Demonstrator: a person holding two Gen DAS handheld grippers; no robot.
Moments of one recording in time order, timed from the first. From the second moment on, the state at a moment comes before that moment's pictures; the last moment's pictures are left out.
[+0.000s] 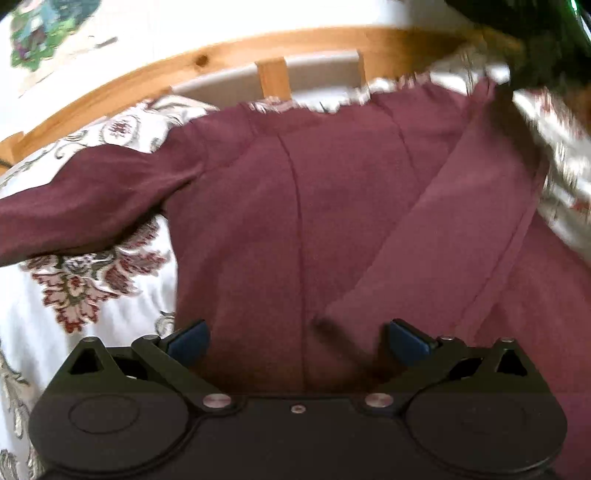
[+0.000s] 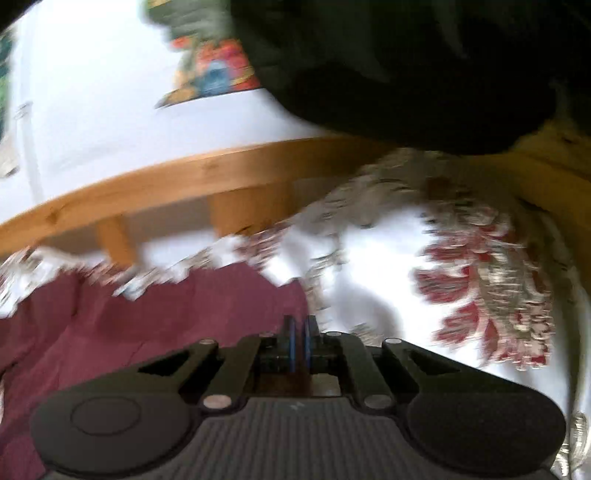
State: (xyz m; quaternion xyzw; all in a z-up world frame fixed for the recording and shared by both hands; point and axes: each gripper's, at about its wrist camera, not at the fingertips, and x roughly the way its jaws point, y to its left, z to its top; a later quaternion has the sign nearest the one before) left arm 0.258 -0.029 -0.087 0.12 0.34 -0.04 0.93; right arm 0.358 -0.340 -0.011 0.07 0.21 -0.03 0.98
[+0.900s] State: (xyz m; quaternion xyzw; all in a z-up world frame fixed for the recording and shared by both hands) left arm 0.263 -0.022 -0.094 0.09 0.37 -0.05 0.92; right arm 0.284 -0.262 -0.116 -0.33 0.23 -0.06 0.92
